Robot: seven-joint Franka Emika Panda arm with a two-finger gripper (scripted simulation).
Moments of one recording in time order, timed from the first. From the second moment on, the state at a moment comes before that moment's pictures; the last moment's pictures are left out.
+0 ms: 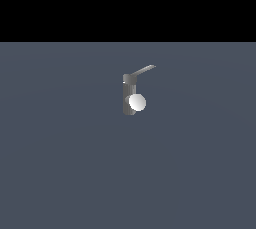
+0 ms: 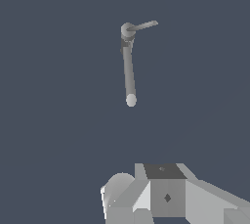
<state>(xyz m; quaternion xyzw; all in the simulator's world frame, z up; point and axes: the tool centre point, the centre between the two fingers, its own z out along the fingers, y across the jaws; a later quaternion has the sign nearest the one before) -0.251 -0.005 0.519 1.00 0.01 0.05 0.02</state>
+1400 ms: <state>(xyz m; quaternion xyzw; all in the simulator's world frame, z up) -0.159 0.030 0.438 0.98 -0.17 0.04 0.01</state>
